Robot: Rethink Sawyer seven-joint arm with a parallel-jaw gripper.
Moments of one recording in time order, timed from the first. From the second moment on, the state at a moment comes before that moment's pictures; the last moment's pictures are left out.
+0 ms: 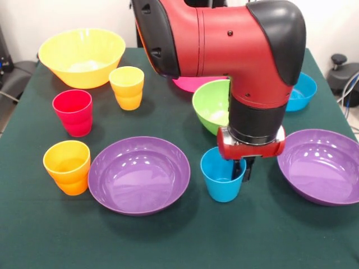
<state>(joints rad) -0.19 -0.25 0.19 1.05 -0.26 0.74 1.71</state>
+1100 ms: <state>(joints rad) -0.28 -0.26 0.19 1.06 -0.39 0.74 1.71</state>
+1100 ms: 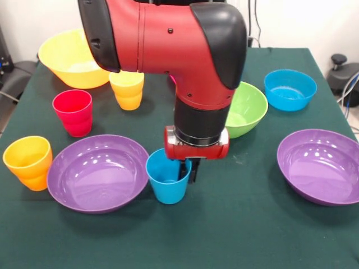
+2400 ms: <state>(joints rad) -0.21 -0.28 0.15 1.11 -0.39 0.70 1.71</state>
